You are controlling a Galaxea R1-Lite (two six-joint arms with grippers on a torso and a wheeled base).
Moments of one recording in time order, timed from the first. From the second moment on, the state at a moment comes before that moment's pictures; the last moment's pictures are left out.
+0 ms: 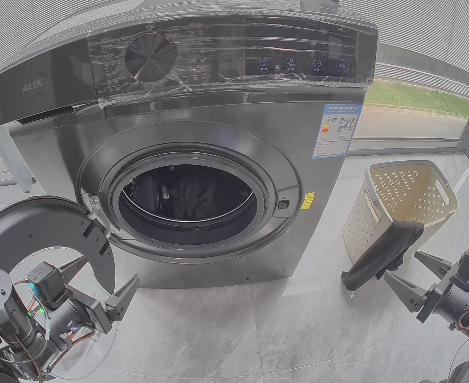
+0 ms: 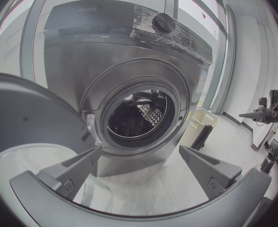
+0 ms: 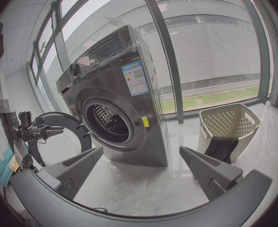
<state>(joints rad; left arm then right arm) -0.63 1.34 -0.02 -1.17 0.34 -0.09 0.59 1.18 -0.02 -1.06 -0.16 0.20</state>
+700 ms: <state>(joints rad) -0.60 1.05 -0.02 -0.90 0.34 -0.07 0.47 0.98 -0.02 -0.87 -0.16 0.13</state>
